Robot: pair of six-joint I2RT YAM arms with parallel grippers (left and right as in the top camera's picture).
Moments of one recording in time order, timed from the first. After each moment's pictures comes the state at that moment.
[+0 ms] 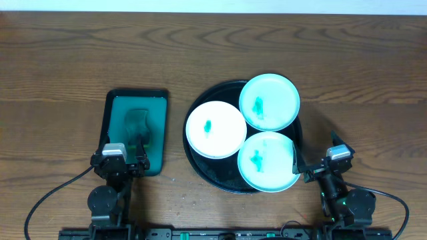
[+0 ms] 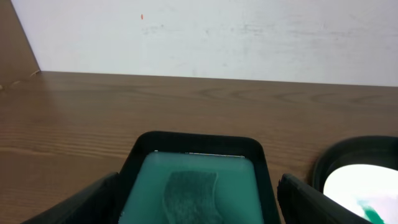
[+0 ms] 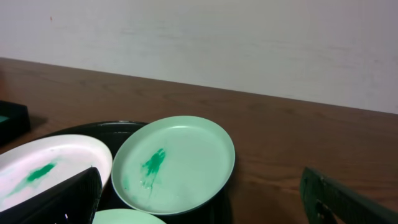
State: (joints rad) left arm 0.02 0.02 0.02 -0.11 0.00 -0.04; right arm -0.02 0.02 0.01 -0.05 -0.28 -0.03
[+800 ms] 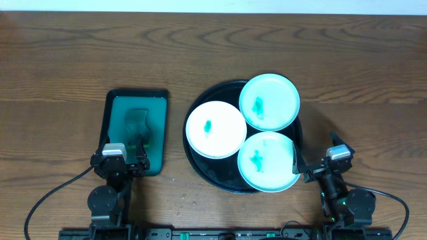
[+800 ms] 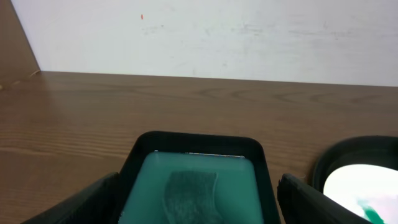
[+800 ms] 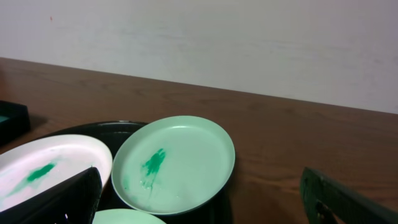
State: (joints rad) left arm 0.02 0.02 0.02 -0.11 0.00 -0.04; right arm -0.02 0.02 0.01 -0.05 -0.28 -0.03
